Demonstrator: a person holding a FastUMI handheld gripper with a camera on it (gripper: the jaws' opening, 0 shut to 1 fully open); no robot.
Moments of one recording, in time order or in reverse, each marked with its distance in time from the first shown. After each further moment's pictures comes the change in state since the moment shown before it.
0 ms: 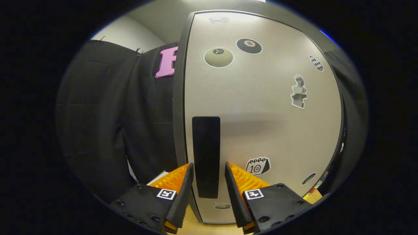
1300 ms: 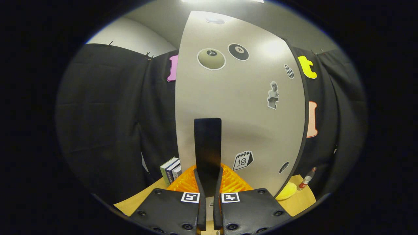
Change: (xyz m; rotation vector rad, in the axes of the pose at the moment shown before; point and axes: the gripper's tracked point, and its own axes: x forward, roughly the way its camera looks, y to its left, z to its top) arm -0.131 -0.027 0.000 -0.007 0.030 0.077
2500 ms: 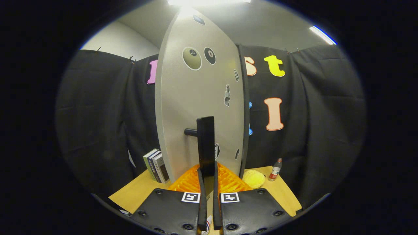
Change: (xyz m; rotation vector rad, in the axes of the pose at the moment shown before) arm -0.115 -0.110 -0.015 0.019 0.020 -0.177
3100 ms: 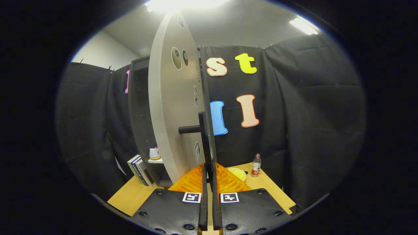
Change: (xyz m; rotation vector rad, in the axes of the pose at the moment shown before) arm -0.028 -0.096 -0.016 0.119 -0.026 -0.138
